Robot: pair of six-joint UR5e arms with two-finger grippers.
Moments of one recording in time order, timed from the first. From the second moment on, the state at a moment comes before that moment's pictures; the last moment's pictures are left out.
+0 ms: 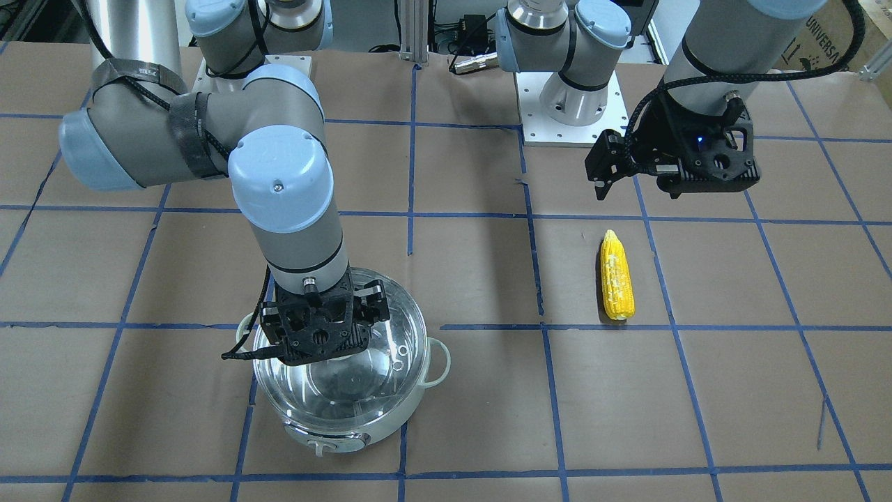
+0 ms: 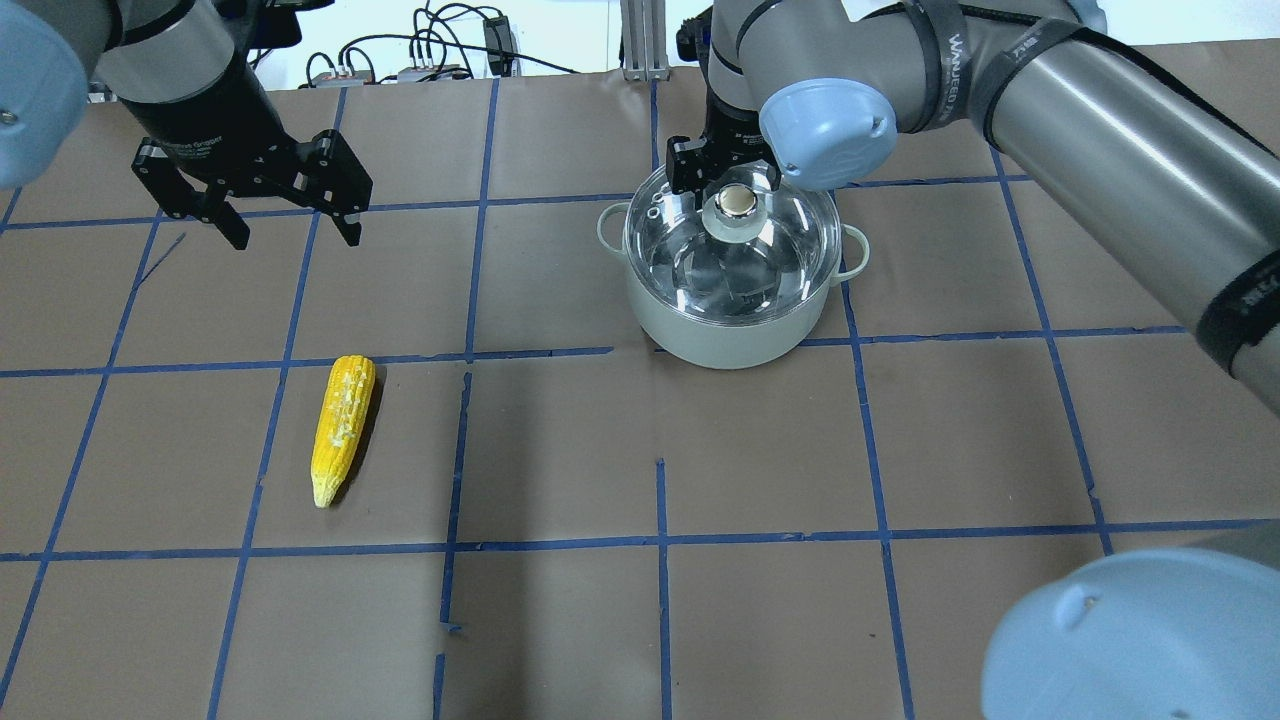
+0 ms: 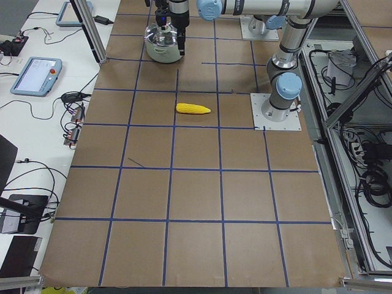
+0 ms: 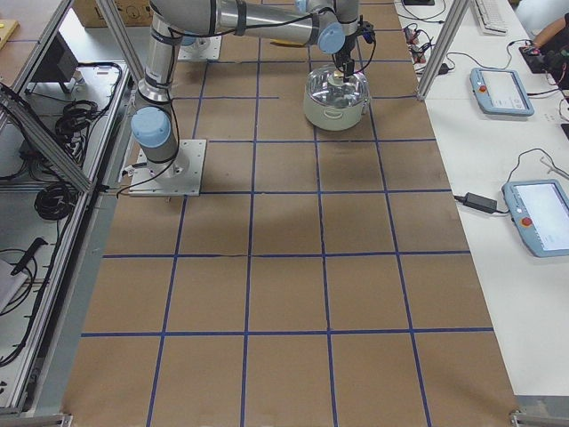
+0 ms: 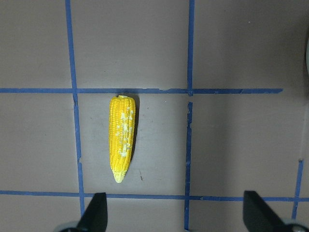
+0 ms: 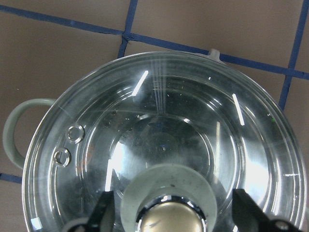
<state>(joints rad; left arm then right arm) -1.52 -1.62 -1.51 -1.63 1.62 0.04 1.80 -1.12 1.40 -1.95 -1.58 0.00</state>
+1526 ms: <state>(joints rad) -1.49 -1.65 -1.50 -1.62 1.62 0.10 1.75 -1.26 1.22 -1.59 -1.58 -0.07</state>
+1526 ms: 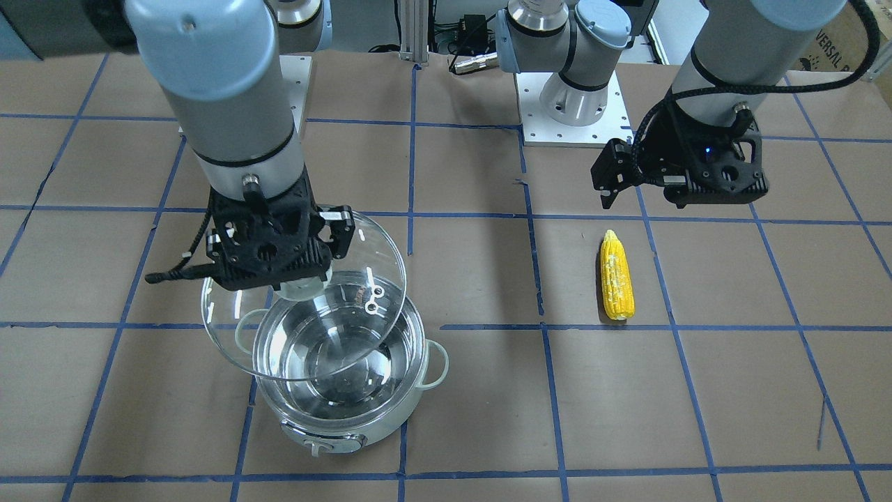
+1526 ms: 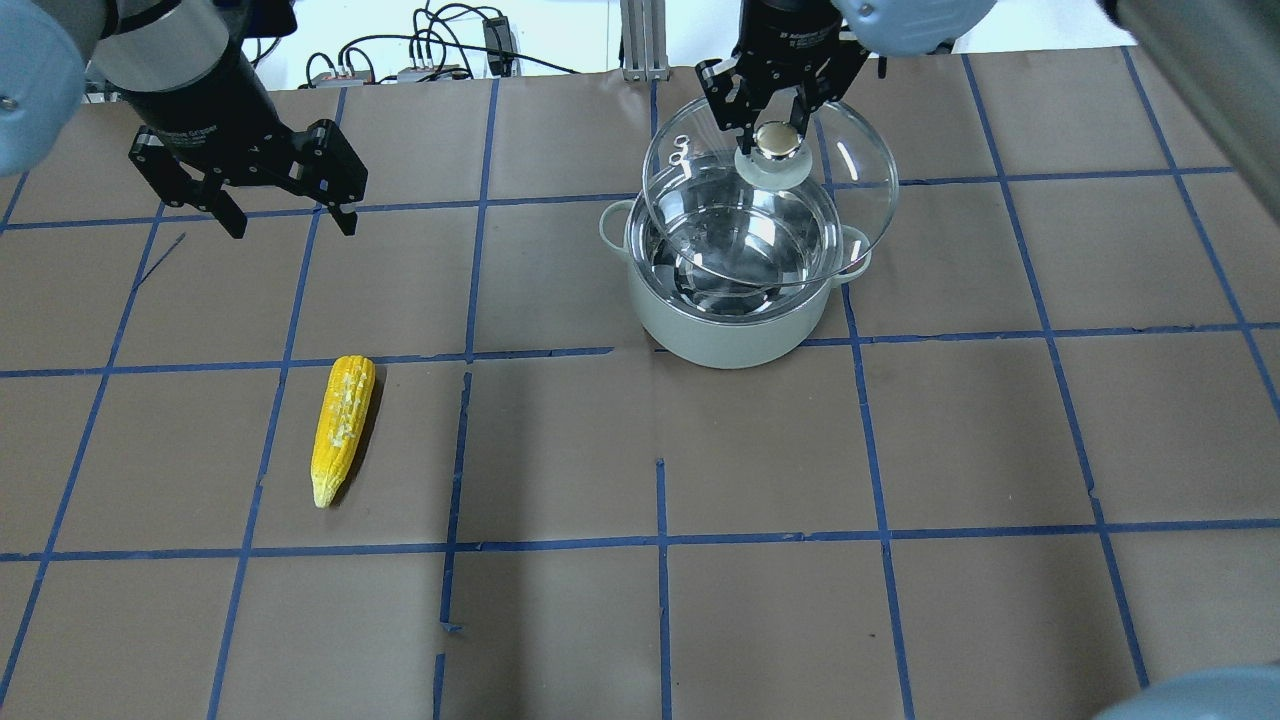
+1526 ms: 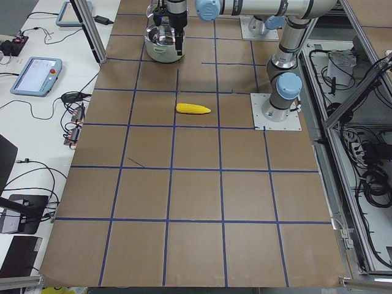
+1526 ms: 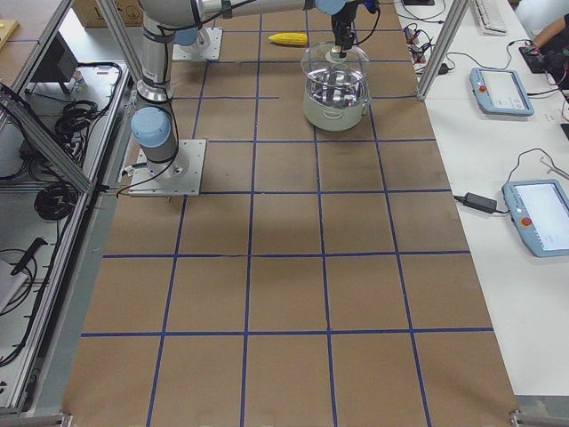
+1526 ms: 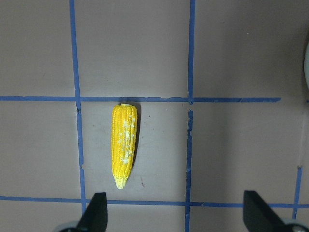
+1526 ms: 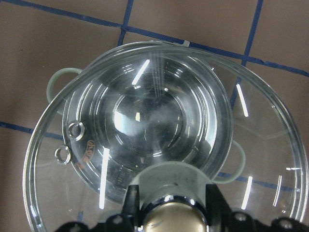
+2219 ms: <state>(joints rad) -1.33 -1.81 -1.66 -1.41 1.61 0.34 1.57 -1.51 1.47 -1.54 -1.58 -0.19</state>
